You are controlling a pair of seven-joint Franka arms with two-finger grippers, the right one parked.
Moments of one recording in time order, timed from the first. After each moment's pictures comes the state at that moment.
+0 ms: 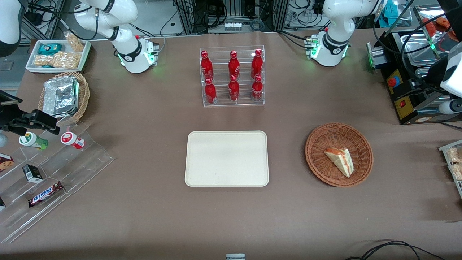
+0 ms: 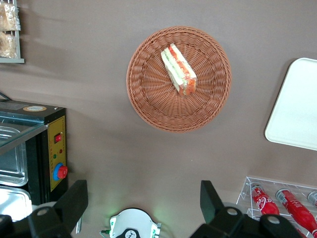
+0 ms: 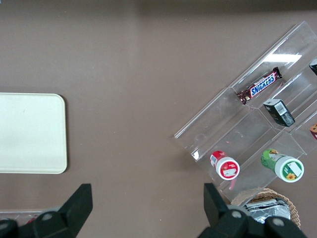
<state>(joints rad) 0.14 0.06 -0.21 -1.42 0.03 1.33 -0.24</state>
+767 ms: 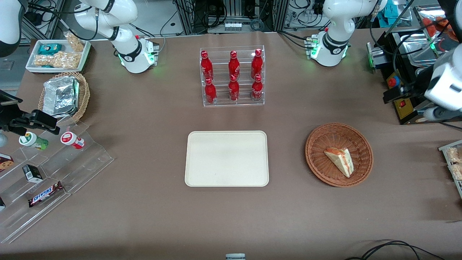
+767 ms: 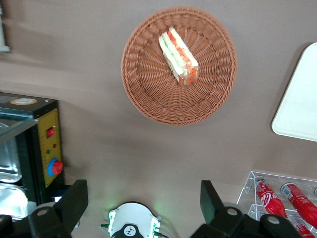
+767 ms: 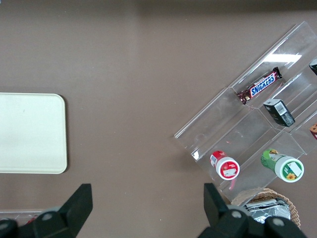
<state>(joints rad) 0.15 0.10 -0.21 -1.50 0.02 1.37 -0.25</state>
